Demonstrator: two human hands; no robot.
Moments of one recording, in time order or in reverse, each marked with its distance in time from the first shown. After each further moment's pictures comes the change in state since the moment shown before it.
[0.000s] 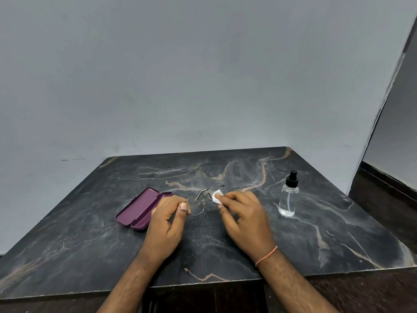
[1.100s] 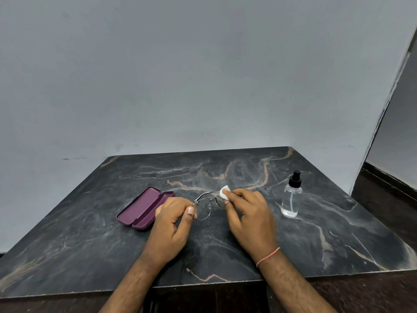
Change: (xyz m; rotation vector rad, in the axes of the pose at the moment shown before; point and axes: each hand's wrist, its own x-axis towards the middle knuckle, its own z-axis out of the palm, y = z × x) left_hand -0.003 0.004 -0.001 0.055 -0.062 0.048; right_hand 0.000 -0.002 0.001 -0.101 0.078 0.056
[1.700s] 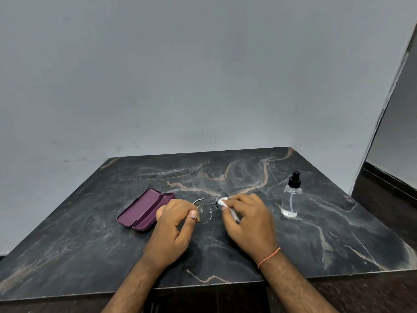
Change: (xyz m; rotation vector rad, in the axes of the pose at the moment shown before) left_hand -0.003 0.003 0.001 0.036 -0.032 0.028; right_hand -0.002 0.000 0.002 0.047 -0.027 0.046
